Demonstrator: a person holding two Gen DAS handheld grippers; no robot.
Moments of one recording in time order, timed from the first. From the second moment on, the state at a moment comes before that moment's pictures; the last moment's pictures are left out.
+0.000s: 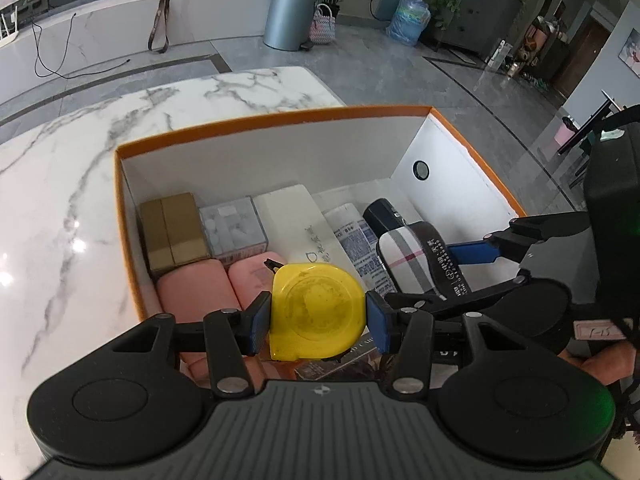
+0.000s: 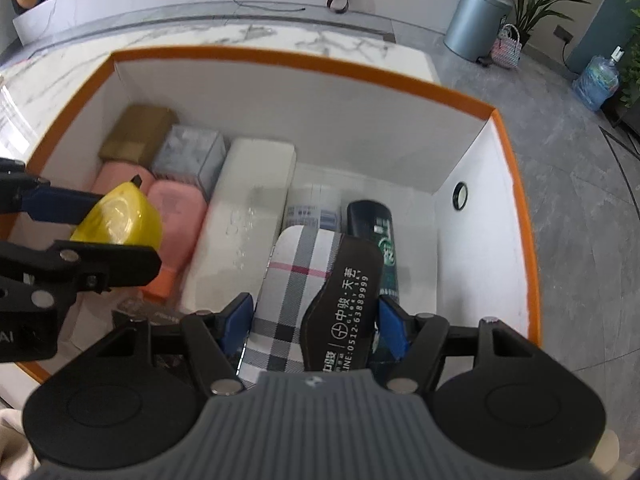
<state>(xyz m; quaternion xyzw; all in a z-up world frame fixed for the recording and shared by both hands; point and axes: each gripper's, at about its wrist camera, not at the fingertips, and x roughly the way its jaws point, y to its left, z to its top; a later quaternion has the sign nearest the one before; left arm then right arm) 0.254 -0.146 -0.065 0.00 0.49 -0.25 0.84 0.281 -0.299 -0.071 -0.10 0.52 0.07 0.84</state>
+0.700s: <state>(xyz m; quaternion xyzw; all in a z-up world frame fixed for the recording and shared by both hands) 0.244 -0.155 -0.071 0.02 0.50 -0.27 0.82 0.246 -0.331 -0.042 0.01 0.43 0.01 0.90</state>
